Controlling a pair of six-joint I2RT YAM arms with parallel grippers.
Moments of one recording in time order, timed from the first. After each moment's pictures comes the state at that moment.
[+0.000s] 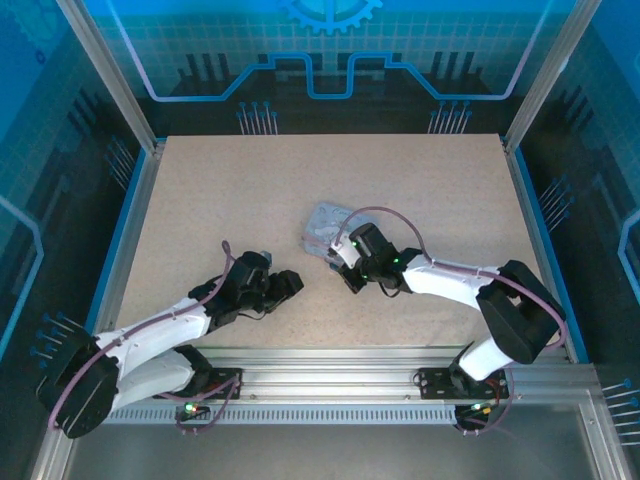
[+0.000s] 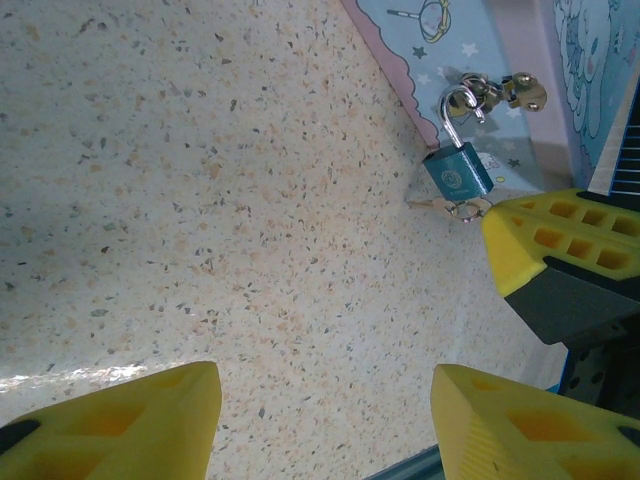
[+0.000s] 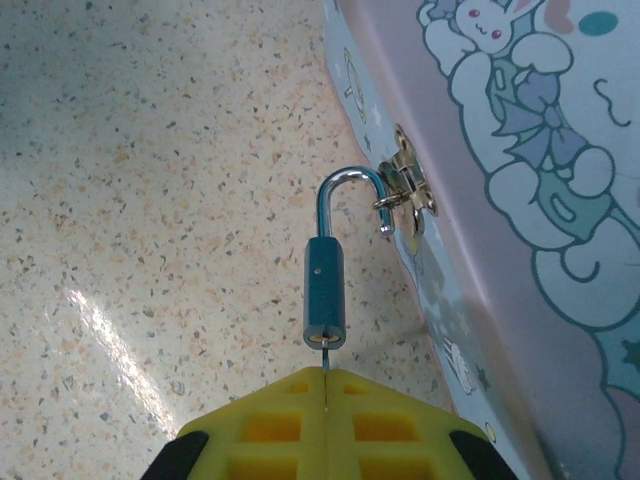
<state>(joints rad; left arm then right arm) -0.64 1.06 0.44 -0.15 0.18 -1.19 0.72 1.54 0.81 -0.18 -0.08 -0.09</state>
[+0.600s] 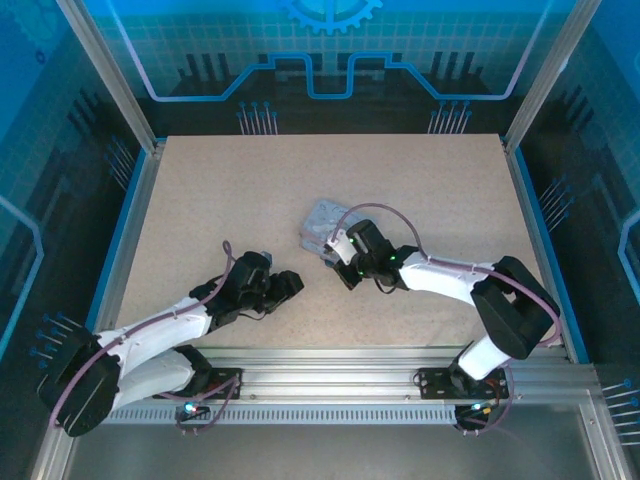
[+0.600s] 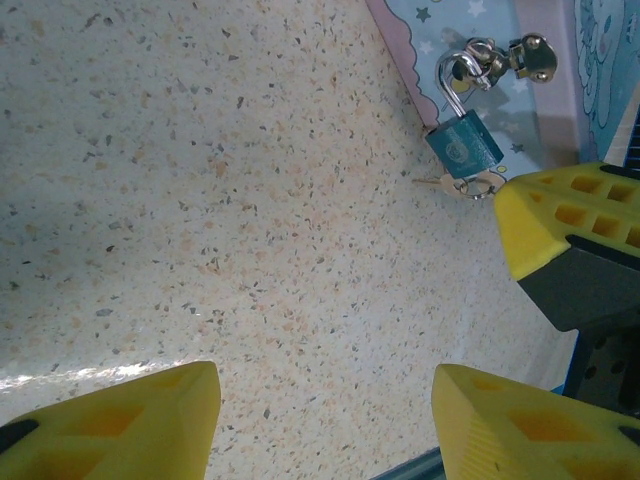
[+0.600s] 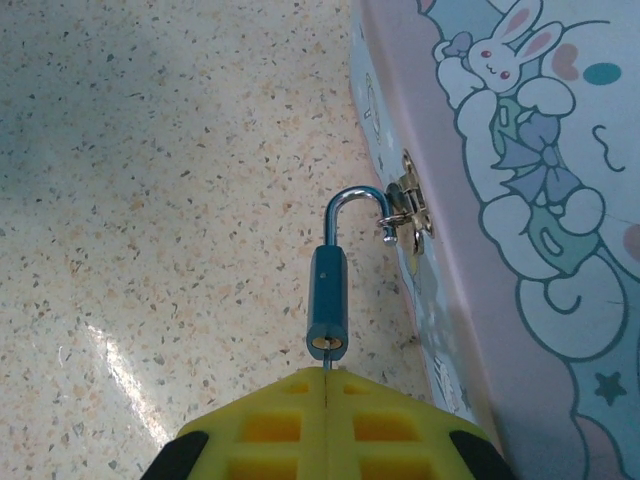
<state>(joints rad) -0.64 1.07 0.44 -0.15 0.18 -1.19 0.72 1.57 0.83 -0.14 -0.11 -0.09</state>
